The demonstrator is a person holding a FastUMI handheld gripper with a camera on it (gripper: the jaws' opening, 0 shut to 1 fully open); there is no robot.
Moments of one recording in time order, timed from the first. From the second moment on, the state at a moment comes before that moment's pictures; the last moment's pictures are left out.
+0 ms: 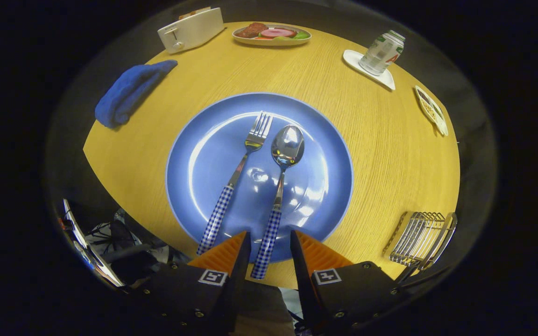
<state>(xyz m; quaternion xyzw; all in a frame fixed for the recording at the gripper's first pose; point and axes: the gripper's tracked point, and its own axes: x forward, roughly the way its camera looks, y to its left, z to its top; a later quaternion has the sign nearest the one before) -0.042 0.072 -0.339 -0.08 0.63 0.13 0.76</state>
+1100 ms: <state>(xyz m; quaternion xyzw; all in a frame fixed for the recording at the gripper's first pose) -0.035 0.042 -0.303 -0.01 0.69 0.16 0.71</state>
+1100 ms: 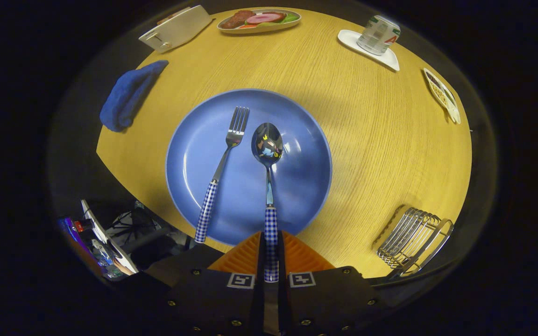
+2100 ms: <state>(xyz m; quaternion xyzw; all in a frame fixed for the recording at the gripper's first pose) -0.013 -0.017 -0.191 -0.01 0.63 0.15 0.76</state>
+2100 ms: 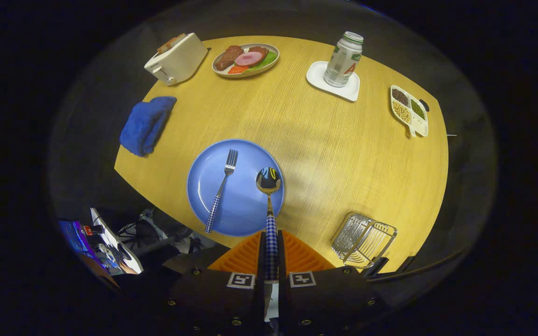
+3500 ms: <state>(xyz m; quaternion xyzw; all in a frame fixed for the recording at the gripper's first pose) -0.069 -0.179 -0.238 0.04 0.65 0.02 0.76</state>
